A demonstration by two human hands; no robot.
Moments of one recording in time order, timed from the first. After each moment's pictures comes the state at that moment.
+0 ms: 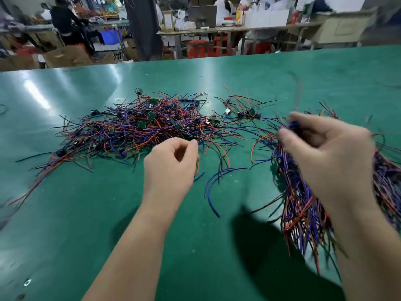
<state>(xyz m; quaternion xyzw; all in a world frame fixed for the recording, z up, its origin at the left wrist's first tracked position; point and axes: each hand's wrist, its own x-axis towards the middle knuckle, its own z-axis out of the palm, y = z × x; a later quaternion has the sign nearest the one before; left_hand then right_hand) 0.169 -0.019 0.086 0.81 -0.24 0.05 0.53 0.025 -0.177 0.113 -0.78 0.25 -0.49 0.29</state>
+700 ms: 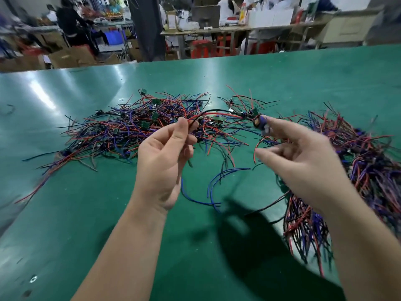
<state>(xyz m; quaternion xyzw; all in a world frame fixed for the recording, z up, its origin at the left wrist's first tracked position) 0.168 -0.017 0.103 0.46 -0.21 -0.16 0.85 0.033 -0.159 0.114 -0.78 0.16 -0.33 0.51</state>
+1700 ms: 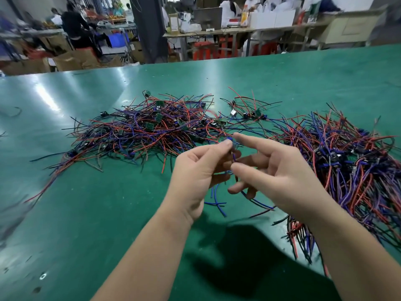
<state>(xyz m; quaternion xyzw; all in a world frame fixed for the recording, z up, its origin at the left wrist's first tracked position) 0.141 -0.031 0.098 0.56 -0.20 -0.29 0.75 0.043 -0.135 0.104 -0.74 0.07 -0.21 0.63</state>
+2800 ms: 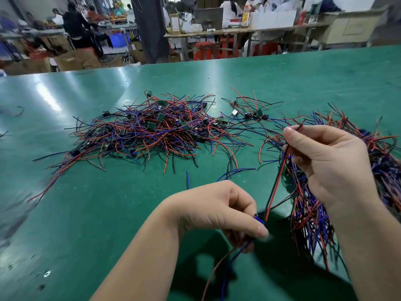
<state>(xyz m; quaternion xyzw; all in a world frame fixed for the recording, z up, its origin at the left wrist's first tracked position) 0.136 -0.011 0.100 0.59 -0.45 -0.55 0.38 0.034 -0.165 0.118 -0.56 0.22 -0.43 0.67</state>
